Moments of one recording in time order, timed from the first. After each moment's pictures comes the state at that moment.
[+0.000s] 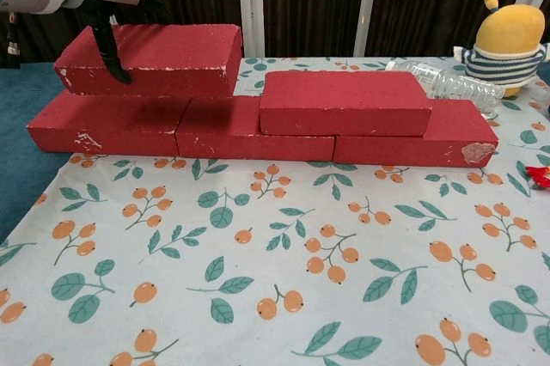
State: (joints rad) left arm -1.12 -1.27 -0.16 -1.45 0.50 0.73 0.68; right arm 0.10 -1.15 0.15 -1.72 -1.14 1.37 -0.18
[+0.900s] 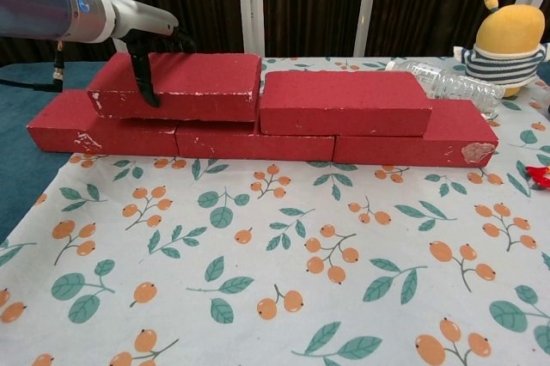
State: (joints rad) left arm -1.26 -1.41 -0.08 -1.31 0.32 0.71 0.72; right arm 0.10 -1.15 0.15 -1.71 -1.13 1.35 -0.16
